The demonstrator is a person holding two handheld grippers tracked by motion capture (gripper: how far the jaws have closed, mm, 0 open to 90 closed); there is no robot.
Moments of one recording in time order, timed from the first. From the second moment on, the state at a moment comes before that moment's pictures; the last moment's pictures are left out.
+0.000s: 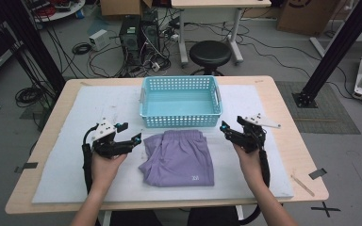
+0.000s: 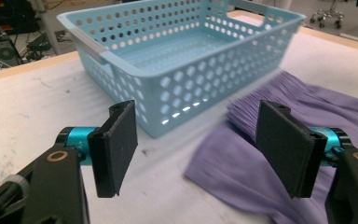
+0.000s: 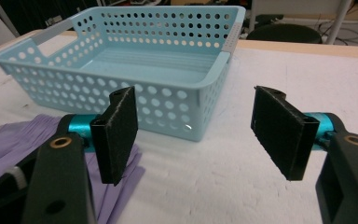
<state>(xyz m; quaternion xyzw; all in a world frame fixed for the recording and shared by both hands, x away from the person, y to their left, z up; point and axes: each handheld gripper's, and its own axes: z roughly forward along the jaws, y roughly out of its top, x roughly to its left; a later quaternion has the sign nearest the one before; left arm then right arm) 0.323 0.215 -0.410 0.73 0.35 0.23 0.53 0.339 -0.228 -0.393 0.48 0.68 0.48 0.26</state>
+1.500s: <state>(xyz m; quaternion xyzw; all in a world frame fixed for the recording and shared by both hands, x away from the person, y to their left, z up) 0.281 0.214 -0.429 0.76 0.34 0.17 0.53 0.288 -0.245 -0.407 0.47 0.68 0.48 0.29</state>
